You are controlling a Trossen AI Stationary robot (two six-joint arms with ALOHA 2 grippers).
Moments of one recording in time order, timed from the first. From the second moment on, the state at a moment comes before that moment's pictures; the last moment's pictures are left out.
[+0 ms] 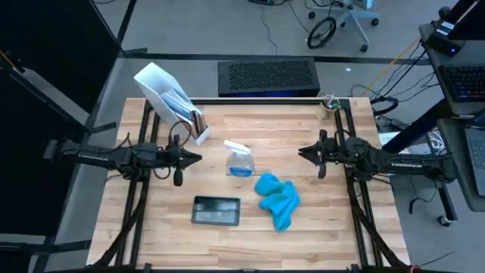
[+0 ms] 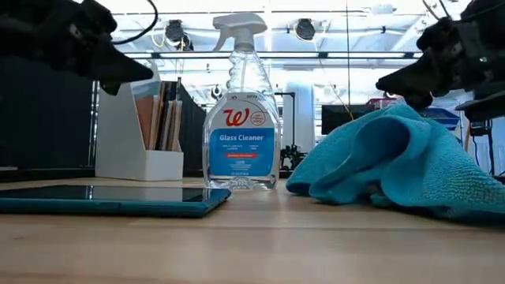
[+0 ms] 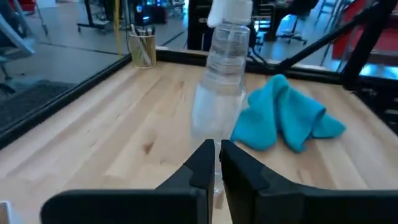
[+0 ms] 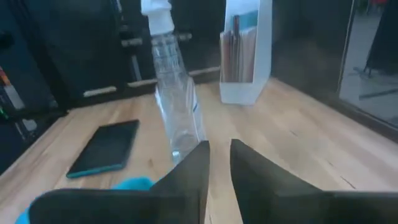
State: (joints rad) left arm -0.04 0.51 0.17 0.15 -0.14 -0.12; right arm -0.18 0.28 0.04 0.18 -0.03 0.16
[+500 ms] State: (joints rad) left arm 0.04 0.33 0.01 0.16 0.08 -0.14; right arm -0.18 0.00 0.03 -0.03 0.00 0.14
